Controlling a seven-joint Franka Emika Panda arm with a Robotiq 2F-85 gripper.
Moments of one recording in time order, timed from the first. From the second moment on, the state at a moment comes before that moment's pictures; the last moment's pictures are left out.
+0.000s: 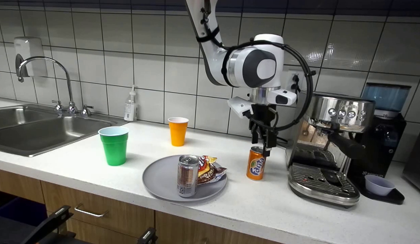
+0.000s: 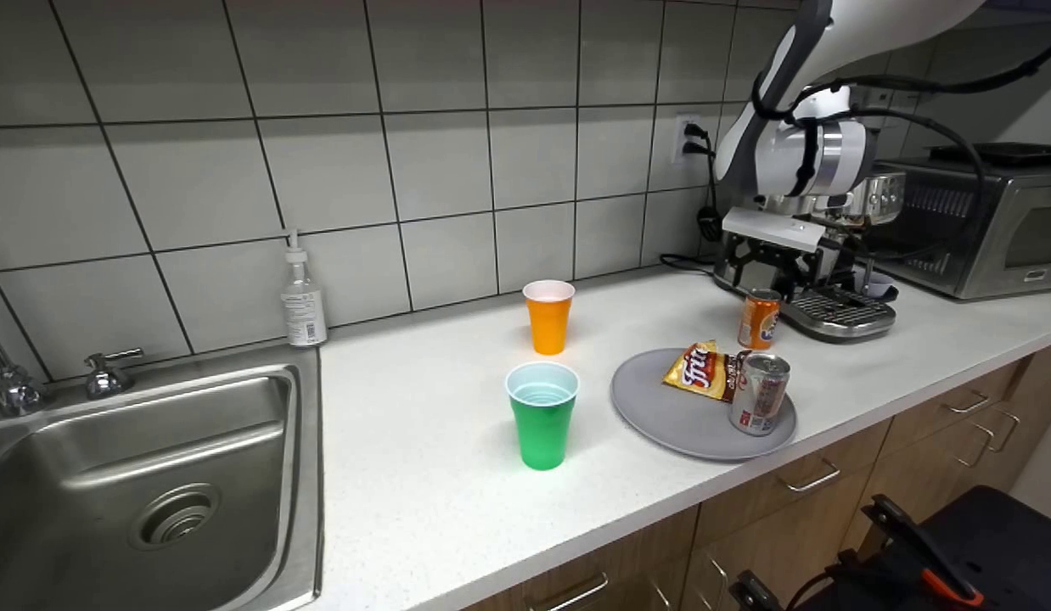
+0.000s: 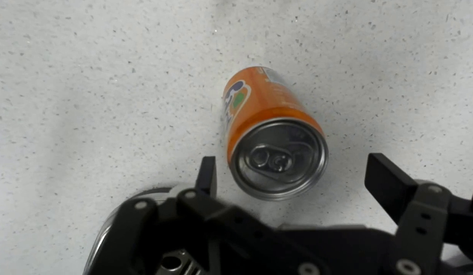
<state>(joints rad) -0.21 0.50 -0.32 -2.01 0.22 2.64 0.46</state>
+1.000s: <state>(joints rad) -0.17 0.30 -0.26 -2.16 0.21 2.62 0.43</state>
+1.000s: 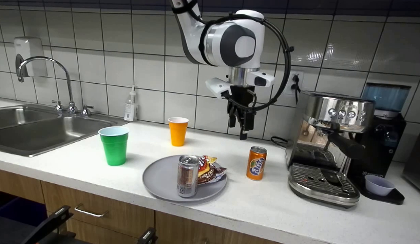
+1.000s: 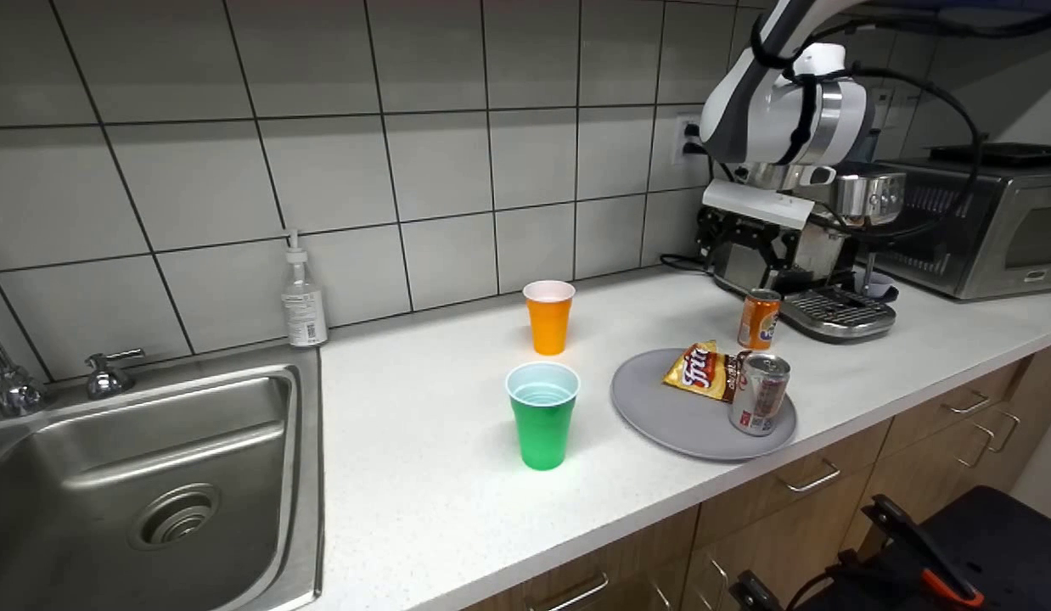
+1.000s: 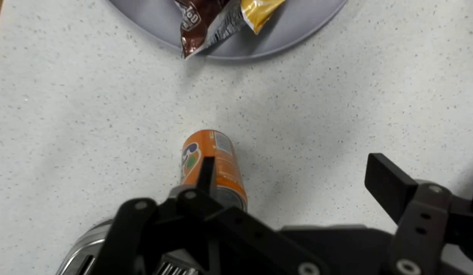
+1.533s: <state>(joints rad) -0.15 0.22 -0.24 -2.32 0.22 2.62 0.45</state>
